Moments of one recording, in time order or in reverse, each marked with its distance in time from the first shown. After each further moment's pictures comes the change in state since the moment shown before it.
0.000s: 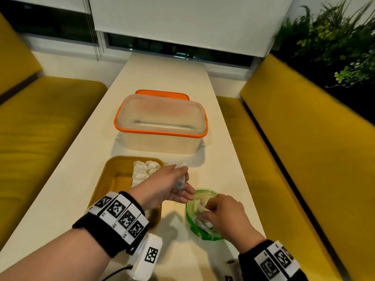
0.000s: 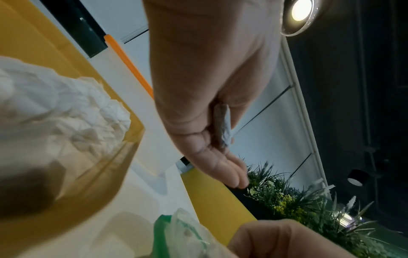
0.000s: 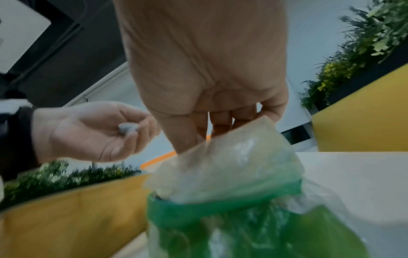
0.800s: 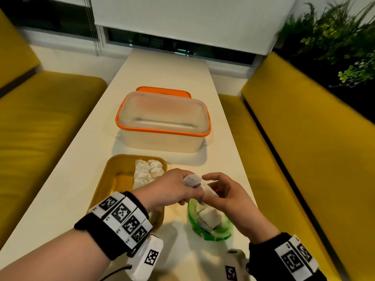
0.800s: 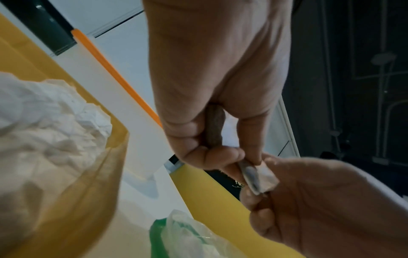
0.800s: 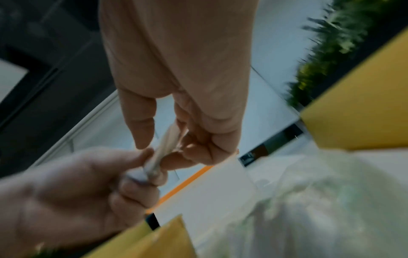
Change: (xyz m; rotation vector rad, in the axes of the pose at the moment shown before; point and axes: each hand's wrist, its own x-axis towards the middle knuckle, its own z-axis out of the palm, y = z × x) left_hand 0.000 -0.005 0.000 0.494 -0.078 0.211; right_hand -0.007 -0.019 -0.039 0.996 -0.089 -0.010
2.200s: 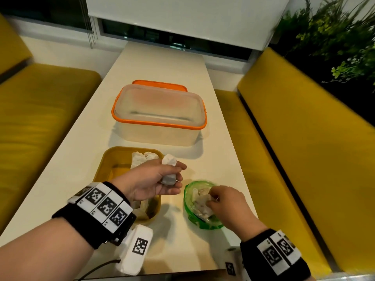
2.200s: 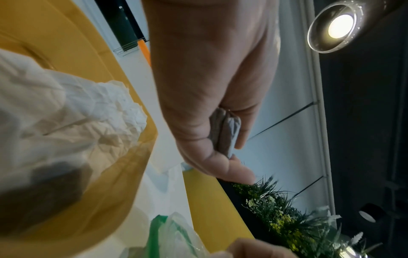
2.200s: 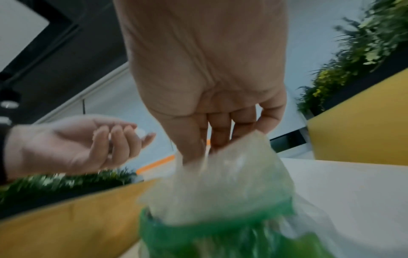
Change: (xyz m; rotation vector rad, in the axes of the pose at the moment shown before) left_hand -0.011 -0.010 -0.023 -0.693 -0.025 -0.246; right_hand 0.004 0.040 -0.002 -0.982 0.092 0.027
